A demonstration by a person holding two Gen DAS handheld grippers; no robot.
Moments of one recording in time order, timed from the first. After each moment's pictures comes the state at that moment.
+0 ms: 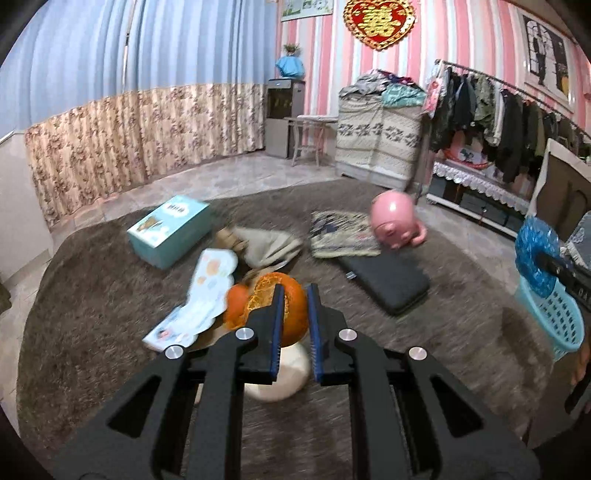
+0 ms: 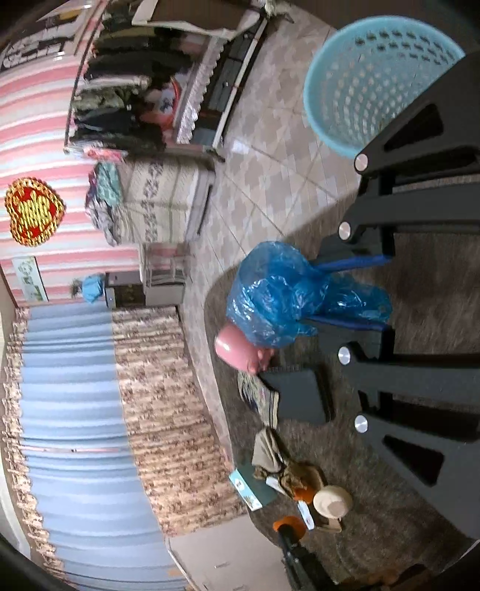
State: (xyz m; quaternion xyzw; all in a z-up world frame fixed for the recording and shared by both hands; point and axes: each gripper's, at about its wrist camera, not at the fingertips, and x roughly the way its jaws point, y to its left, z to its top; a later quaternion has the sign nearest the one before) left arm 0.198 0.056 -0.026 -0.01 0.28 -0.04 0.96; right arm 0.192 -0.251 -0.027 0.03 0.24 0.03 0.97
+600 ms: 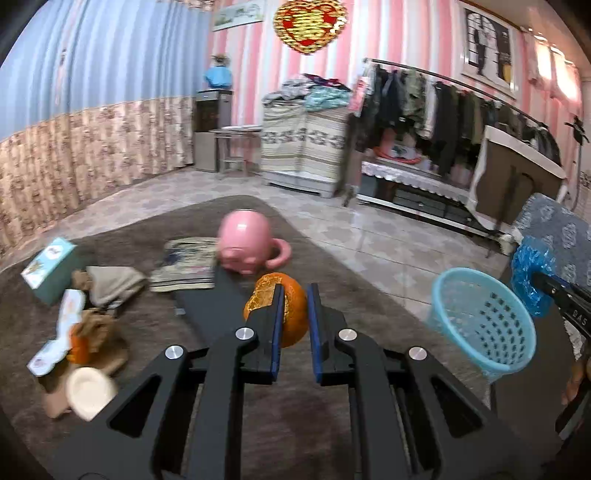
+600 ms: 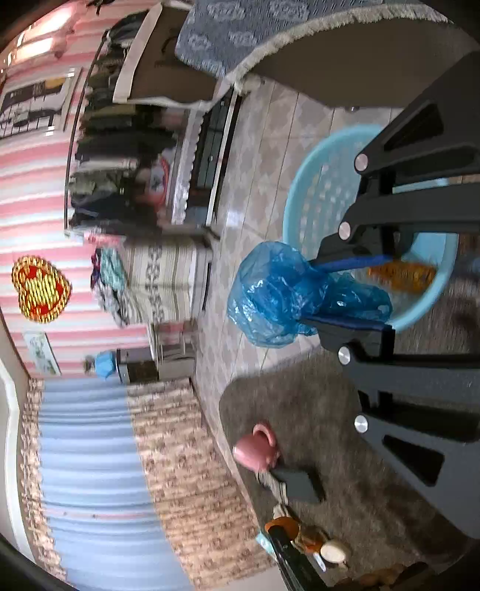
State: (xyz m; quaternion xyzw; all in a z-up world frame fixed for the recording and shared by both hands) left arm 0.208 -0.102 -0.016 0.00 0.26 -0.17 0.95; right arm 0.121 -0.389 -0.015 0.06 0.23 -0.11 0.96
